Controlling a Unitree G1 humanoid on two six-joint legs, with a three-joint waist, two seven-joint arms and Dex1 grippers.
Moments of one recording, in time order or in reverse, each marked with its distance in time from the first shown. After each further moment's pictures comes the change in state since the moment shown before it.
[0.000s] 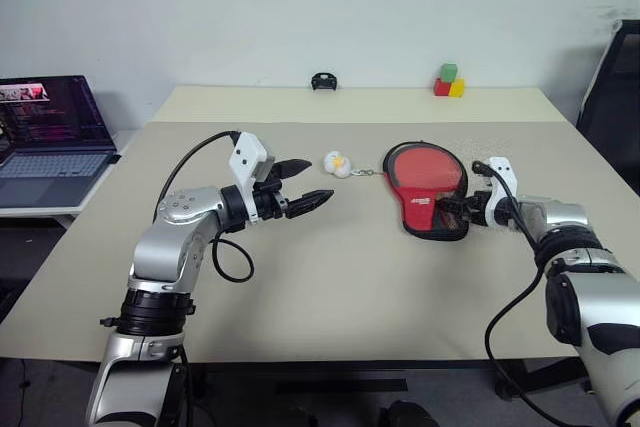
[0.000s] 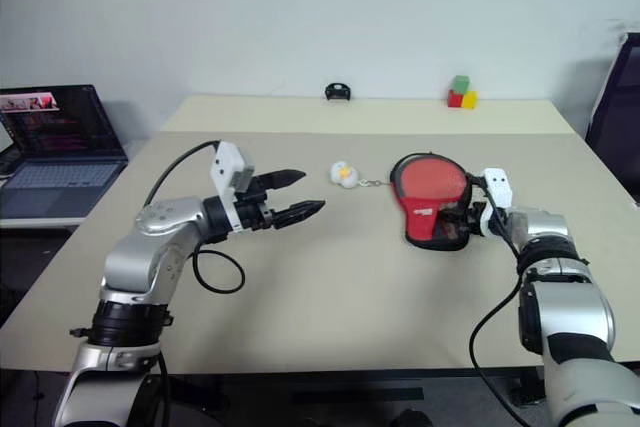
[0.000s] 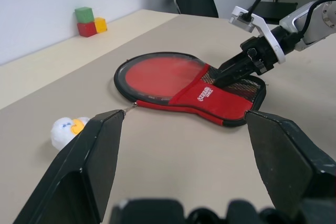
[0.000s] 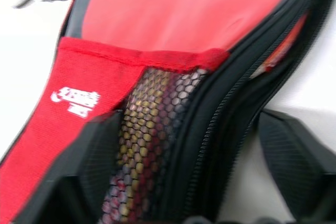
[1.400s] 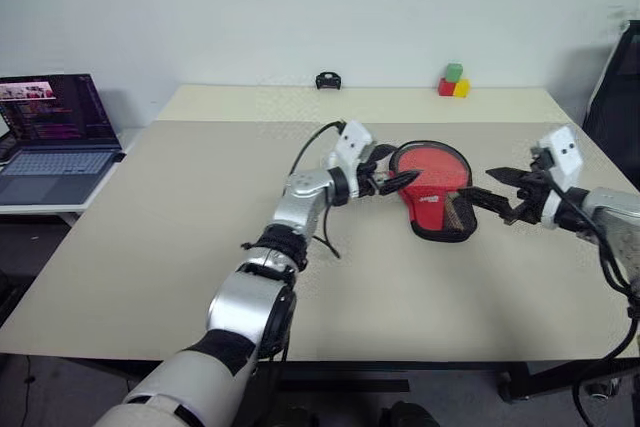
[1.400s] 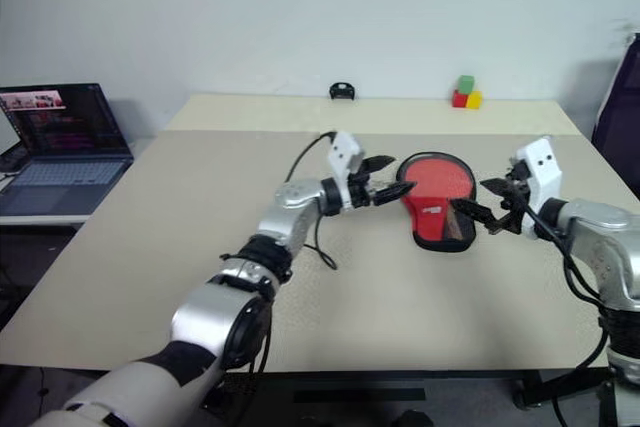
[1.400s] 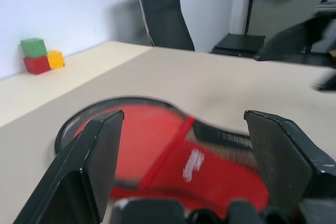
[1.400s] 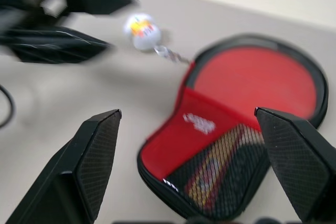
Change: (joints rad) left arm -0.392 -0.406 -0.039 0.877 0.218 -0.557 -0.027; right arm 0.495 -0.261 -0.041 -1.224 0.378 0.410 -0.046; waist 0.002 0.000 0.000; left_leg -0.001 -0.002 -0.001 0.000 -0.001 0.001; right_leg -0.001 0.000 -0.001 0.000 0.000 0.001
